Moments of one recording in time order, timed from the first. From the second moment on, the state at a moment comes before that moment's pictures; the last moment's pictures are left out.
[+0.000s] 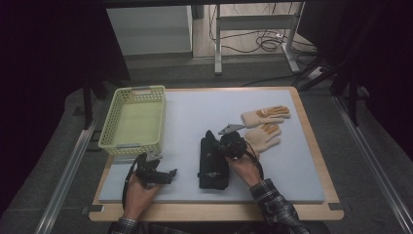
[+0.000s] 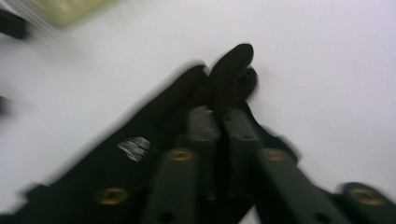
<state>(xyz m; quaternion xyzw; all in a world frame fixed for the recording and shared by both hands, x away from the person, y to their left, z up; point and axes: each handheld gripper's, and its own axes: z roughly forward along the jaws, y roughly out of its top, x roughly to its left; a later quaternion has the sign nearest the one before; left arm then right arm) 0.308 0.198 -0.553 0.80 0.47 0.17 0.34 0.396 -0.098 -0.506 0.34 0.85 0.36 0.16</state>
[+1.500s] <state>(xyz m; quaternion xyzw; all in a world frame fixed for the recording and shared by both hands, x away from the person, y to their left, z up) 0.298 0.244 -0.555 0.79 0.49 0.18 0.33 0.325 -0.107 -0.535 0.27 0.87 0.39 0.08</state>
